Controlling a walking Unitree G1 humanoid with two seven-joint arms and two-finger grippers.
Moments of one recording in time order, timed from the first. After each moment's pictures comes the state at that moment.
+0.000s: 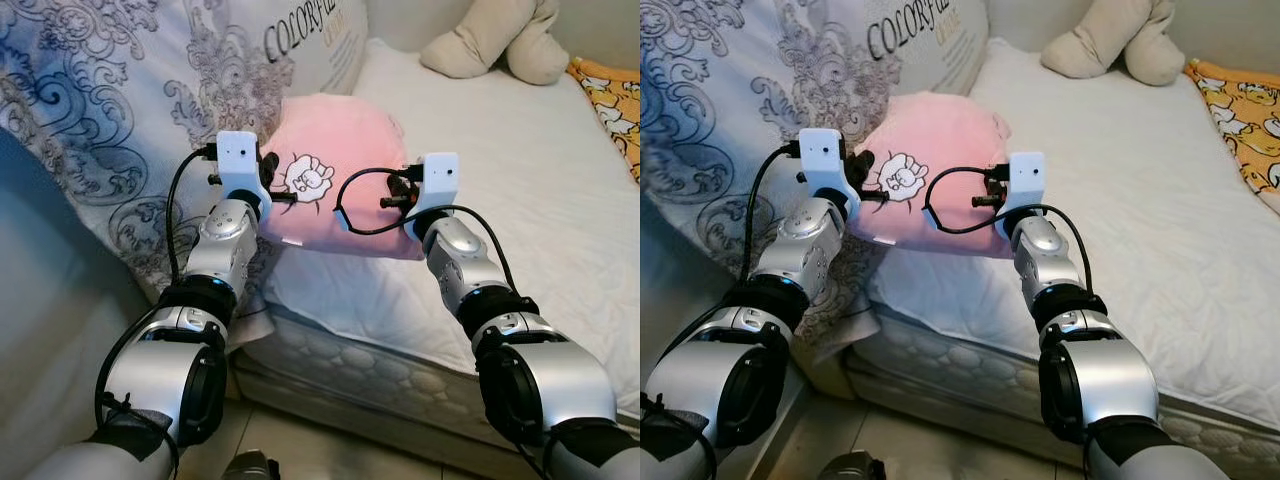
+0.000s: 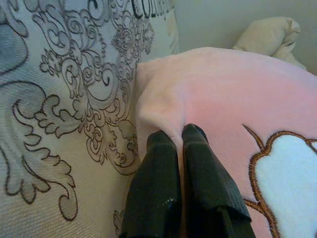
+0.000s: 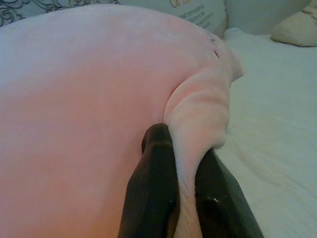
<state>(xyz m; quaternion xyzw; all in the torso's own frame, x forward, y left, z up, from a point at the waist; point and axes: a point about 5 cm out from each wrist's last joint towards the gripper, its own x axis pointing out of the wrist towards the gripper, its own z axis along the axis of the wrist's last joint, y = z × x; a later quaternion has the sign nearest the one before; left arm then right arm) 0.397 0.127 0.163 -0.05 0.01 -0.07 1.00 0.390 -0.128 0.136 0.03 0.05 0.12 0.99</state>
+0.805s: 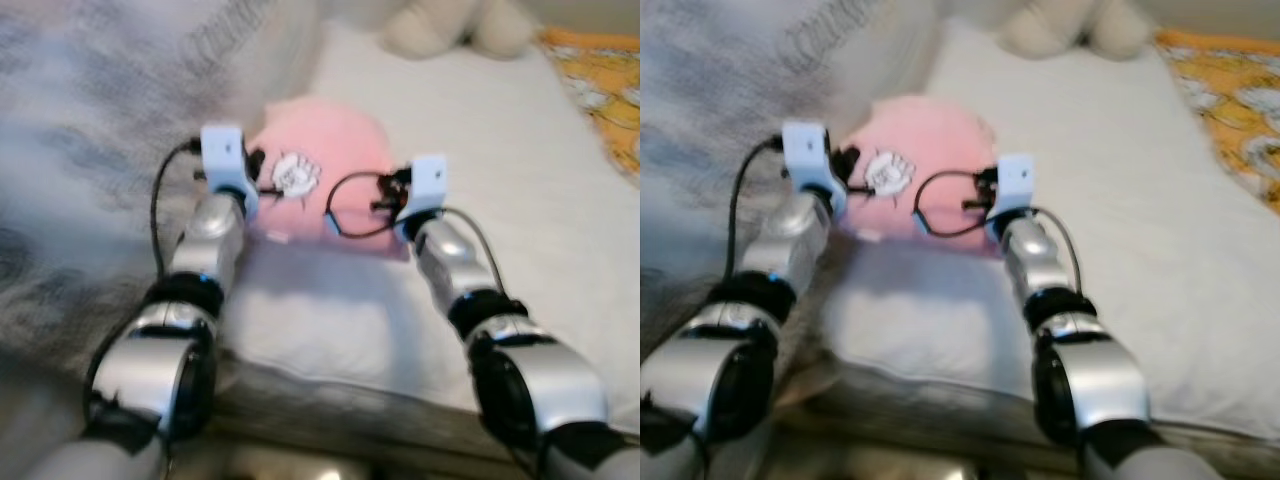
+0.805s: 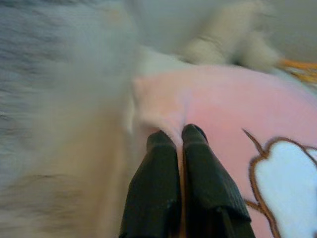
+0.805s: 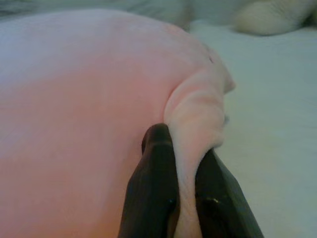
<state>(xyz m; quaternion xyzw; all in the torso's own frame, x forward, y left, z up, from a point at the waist) 0.399 0.118 0.170 -0.05 0.00 -0.08 1.00 0.389 -0.136 0.133 0.02 0.05 0.10 0.99</state>
